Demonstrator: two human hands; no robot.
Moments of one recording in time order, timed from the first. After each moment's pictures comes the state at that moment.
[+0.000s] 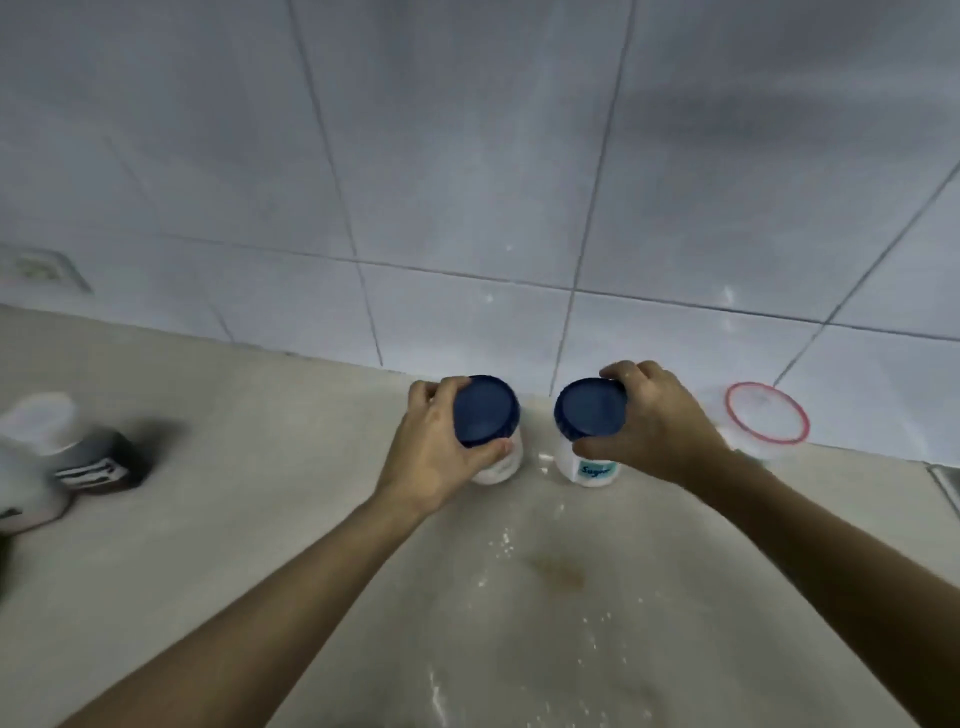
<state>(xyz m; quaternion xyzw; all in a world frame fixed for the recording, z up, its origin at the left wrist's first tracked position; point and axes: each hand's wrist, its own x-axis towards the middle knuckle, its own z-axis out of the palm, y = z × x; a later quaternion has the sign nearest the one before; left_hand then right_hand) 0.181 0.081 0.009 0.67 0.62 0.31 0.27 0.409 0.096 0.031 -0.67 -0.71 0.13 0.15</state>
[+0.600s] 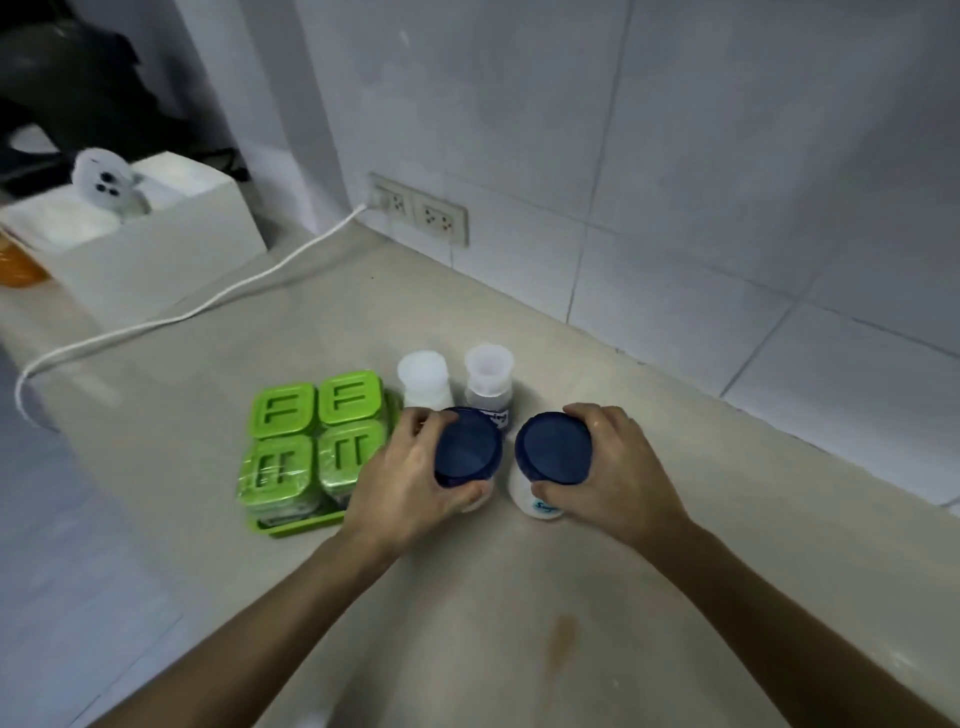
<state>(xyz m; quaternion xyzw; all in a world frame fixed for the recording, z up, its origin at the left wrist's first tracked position) -0.184 -0.039 0.004 0.56 0.78 0.23 0.11 0.011 0.059 0.011 -0.48 -0.82 0.25 0.18</state>
